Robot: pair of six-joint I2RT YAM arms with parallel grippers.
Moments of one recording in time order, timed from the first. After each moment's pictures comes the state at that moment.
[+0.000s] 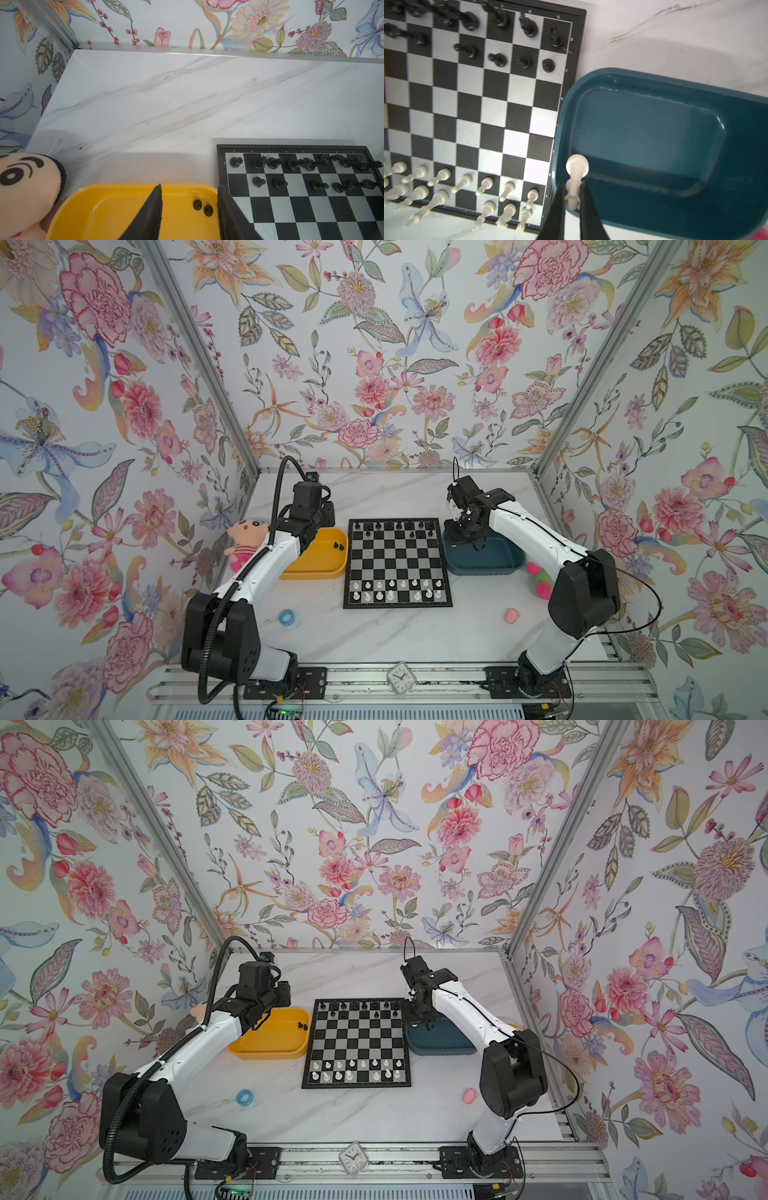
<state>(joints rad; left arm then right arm) -0.23 1.43 1.08 -0.32 -0.15 -0.18 0.49 1.71 1.48 -1.03 0.03 0.22</state>
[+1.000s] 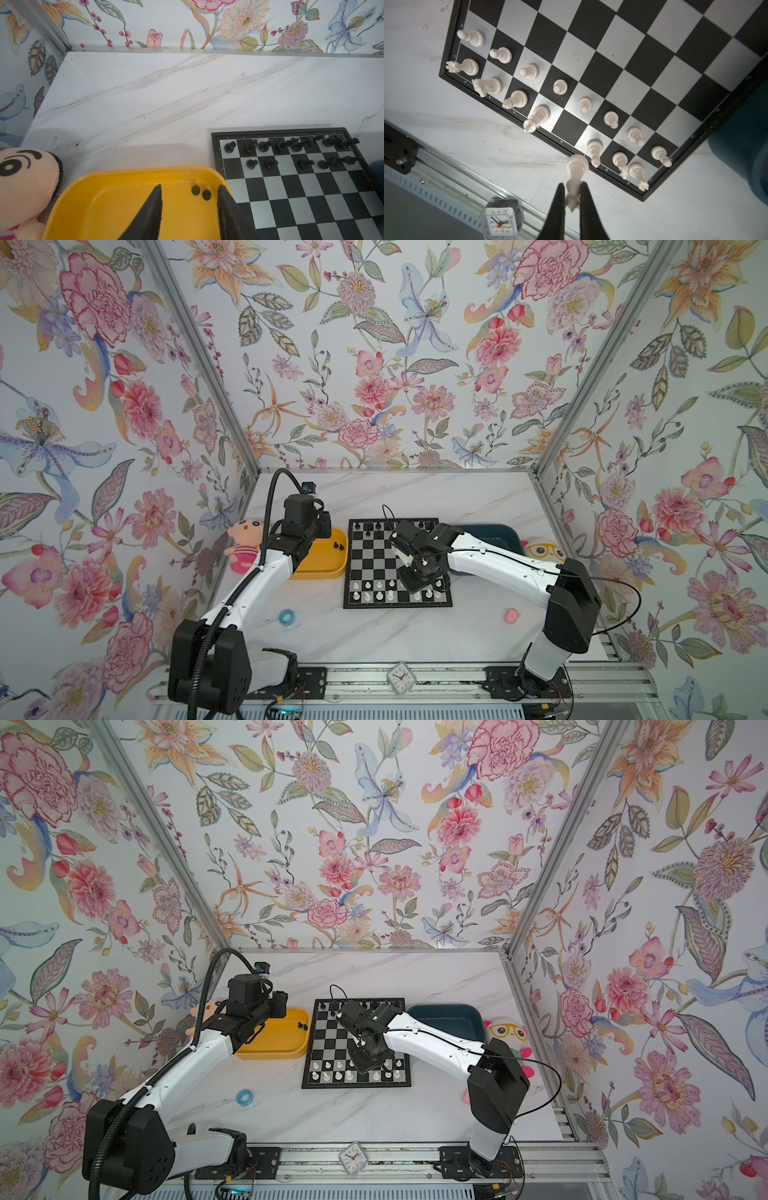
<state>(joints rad) -0.21 1.28 0.92 -0.25 -0.08 -0.15 0.96 1.73 1.43 -1.05 -0.03 0.38</state>
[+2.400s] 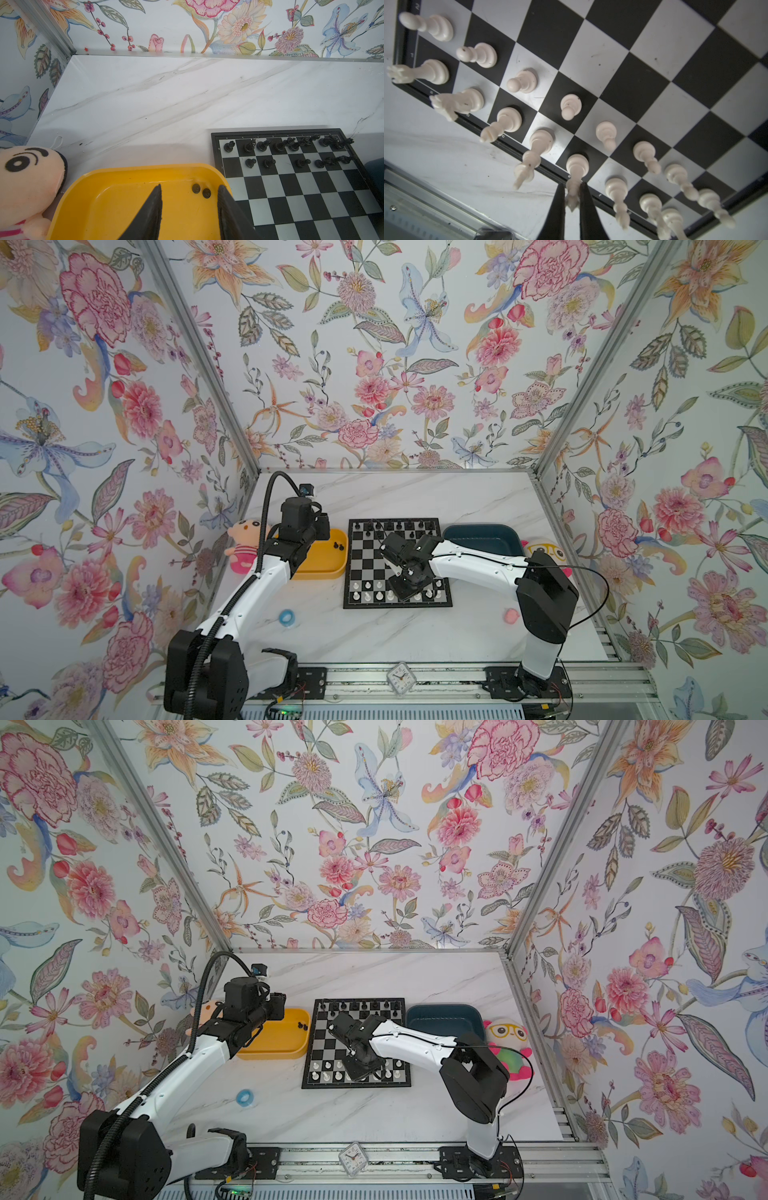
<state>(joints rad) -0.21 1.24 0.89 -0.24 -0.08 -0.15 0.99 1.84 1.37 -0.92 -0.04 0.39</state>
